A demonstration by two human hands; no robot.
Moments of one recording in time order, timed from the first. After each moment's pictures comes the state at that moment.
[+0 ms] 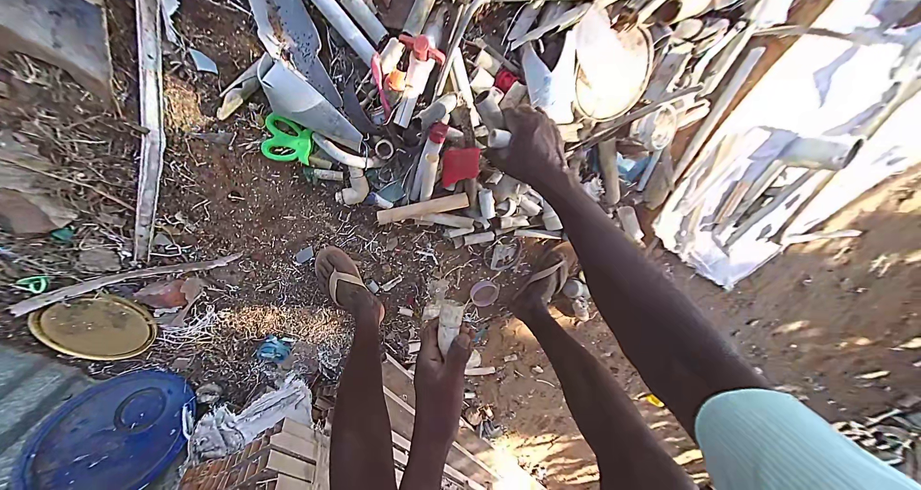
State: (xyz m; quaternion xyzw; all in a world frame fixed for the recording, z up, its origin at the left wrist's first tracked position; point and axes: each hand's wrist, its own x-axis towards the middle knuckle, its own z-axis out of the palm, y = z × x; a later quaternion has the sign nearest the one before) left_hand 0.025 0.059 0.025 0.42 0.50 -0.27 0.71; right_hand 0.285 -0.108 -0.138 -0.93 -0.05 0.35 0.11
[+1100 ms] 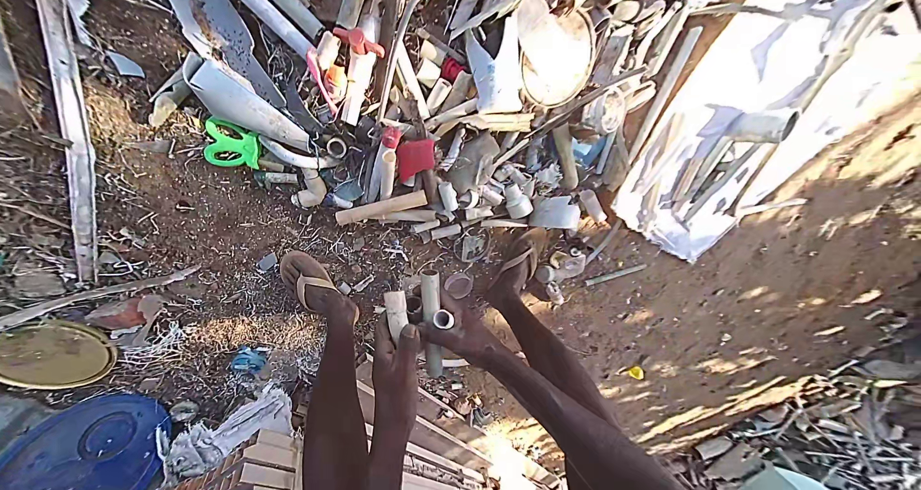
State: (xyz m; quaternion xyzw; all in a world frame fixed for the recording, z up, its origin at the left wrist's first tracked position) left_hand 0.026 0.049 0.022 0.51 0.49 -0.28 0.65; right_hand 0.048 -0.085 -0.022 -0.55 0.24 0.47 0.64
